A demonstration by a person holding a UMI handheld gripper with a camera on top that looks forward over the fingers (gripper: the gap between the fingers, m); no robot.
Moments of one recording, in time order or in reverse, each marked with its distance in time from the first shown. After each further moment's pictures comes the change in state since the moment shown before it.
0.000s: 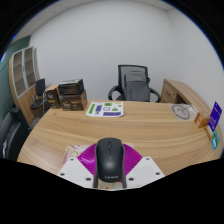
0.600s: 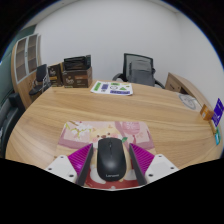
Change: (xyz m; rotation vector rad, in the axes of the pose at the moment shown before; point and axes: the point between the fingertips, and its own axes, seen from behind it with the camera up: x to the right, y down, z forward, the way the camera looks) arm -0.028 0.089 0.038 -0.086 0.019 -0.076
